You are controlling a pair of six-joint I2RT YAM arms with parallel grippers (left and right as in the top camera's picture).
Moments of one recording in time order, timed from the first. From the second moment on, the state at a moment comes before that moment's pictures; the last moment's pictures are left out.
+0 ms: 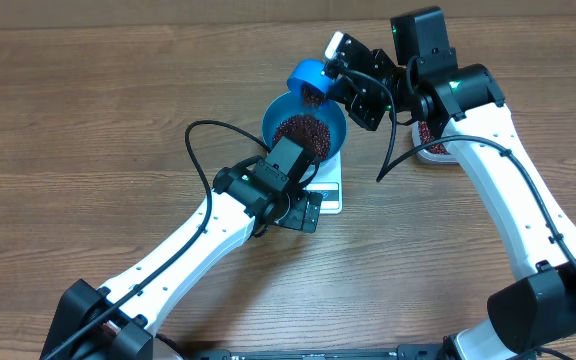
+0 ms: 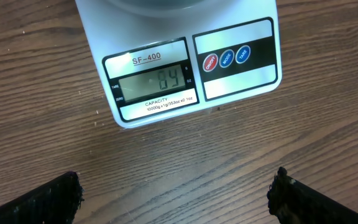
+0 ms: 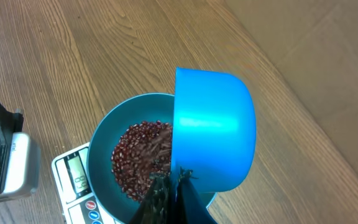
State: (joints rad) left arm -0.65 1.57 1.14 -0.81 -0.02 -0.41; right arm 0.31 1.73 1.68 -0.80 -0.48 -0.68
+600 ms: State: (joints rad) left arm -0.65 1.57 1.14 -0.81 -0.02 -0.41; right arm 0.34 1.73 1.68 -0.81 -0.37 -0.83
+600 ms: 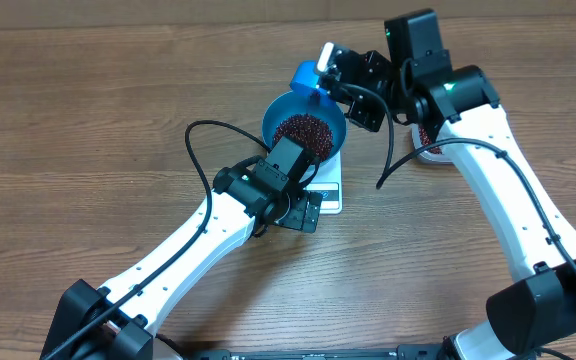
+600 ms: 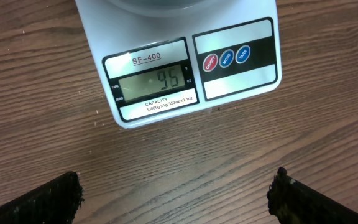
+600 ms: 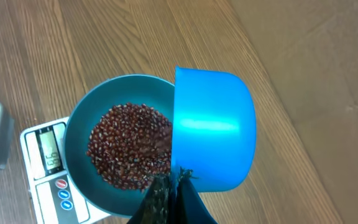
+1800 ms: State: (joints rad) left arm -0.65 1.57 1.14 -0.81 -0.02 -0.41; right arm 0.14 1.73 1.68 -0.87 -0.33 -0.36
